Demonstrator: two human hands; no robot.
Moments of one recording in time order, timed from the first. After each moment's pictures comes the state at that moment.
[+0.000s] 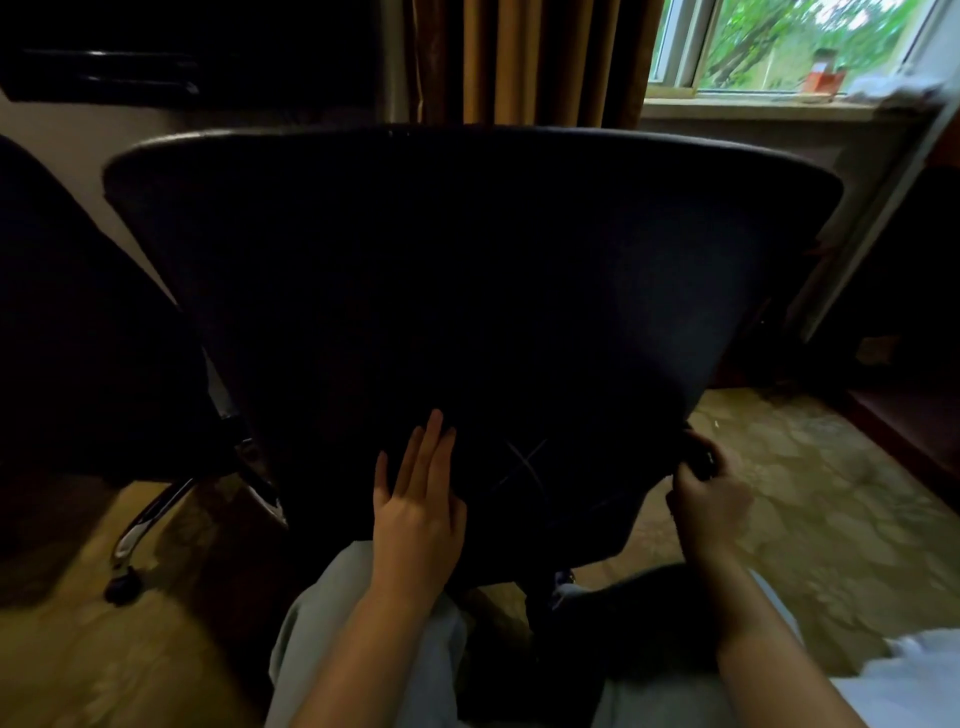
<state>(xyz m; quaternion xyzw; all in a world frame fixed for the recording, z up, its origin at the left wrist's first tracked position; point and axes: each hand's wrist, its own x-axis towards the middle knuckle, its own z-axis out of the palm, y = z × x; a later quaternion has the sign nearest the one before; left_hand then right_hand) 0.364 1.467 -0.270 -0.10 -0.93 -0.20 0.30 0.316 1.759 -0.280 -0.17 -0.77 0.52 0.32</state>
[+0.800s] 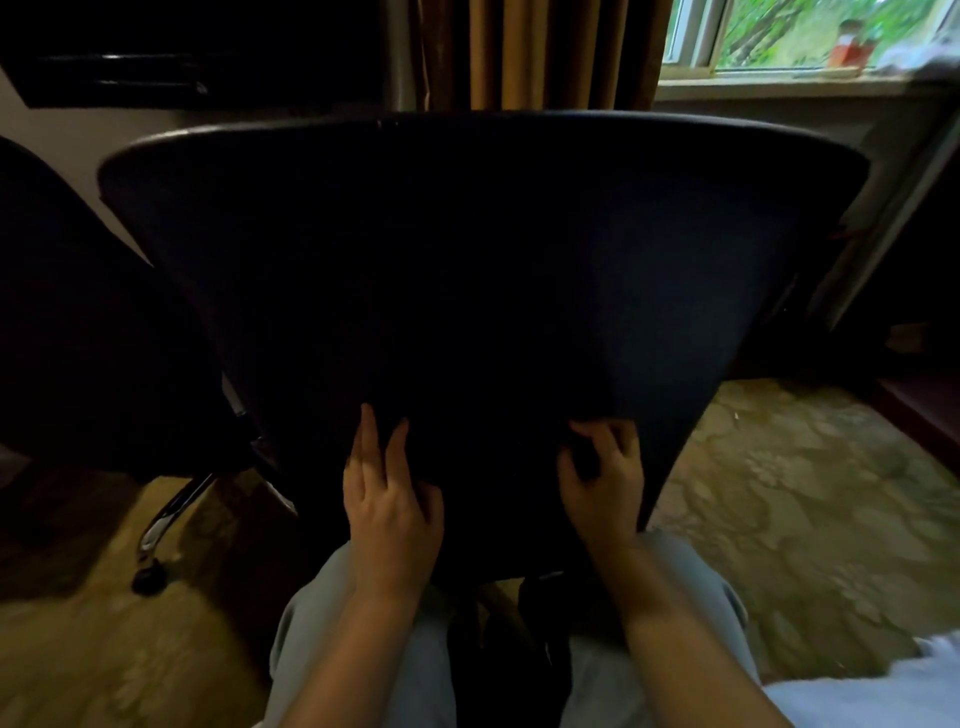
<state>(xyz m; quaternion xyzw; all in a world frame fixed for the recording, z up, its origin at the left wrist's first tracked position) 0.365 1.449 -0.268 0.00 -0.91 -0.25 0.34 0.323 1.649 -0.269 0.03 -0.81 0.45 0.37</state>
